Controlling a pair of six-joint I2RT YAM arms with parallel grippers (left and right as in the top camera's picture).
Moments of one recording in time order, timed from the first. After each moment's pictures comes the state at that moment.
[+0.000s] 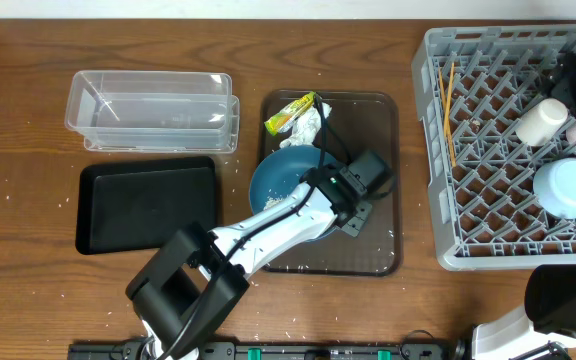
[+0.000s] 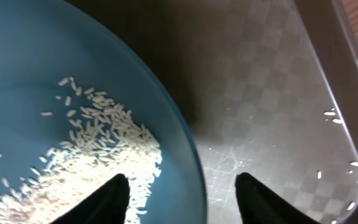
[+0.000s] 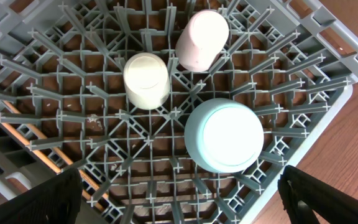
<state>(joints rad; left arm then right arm) -0.87 1.88 1.29 -0.68 -0.05 -0.33 -0.24 1.77 1.96 -1.31 0.35 0.46</state>
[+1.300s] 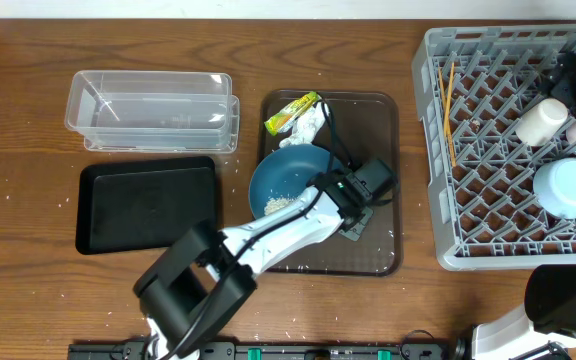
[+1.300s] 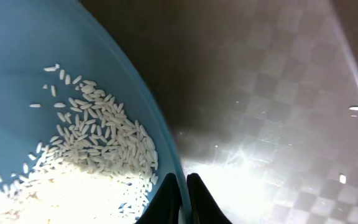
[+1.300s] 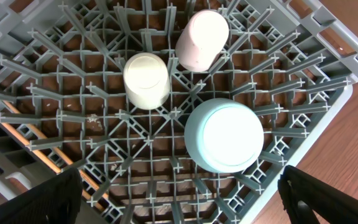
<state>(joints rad) -0.90 1.90 1.29 -0.69 -0.10 -0.35 -0.24 1.77 1.96 -1.31 0.35 0.46</state>
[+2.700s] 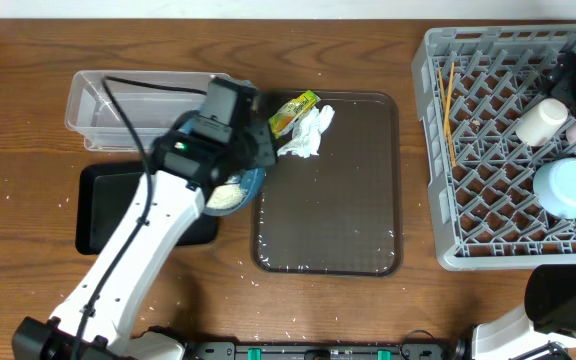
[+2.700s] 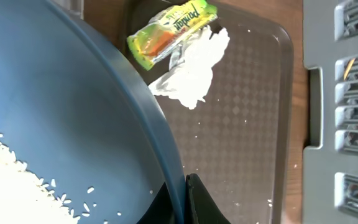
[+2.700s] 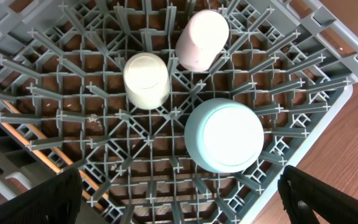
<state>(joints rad) -0.37 1.45 1.29 -0.81 0.13 -0.57 -0.24 1.77 1.96 -1.31 0.35 0.46</state>
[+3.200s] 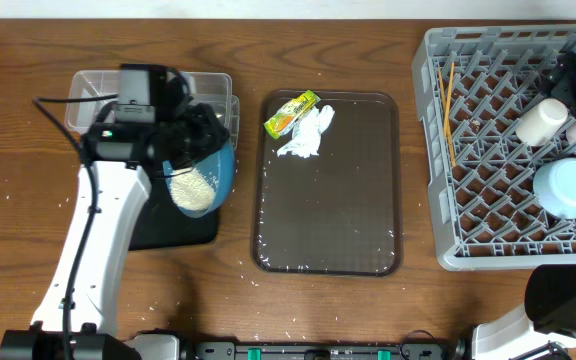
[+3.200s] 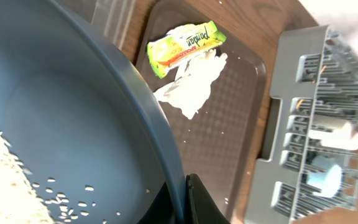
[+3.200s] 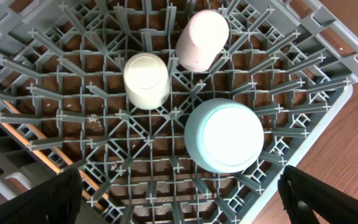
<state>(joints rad) -0.04 1.45 1.29 -0.84 0.48 -0.57 -0.24 1.77 1.96 -1.31 0.35 0.46</state>
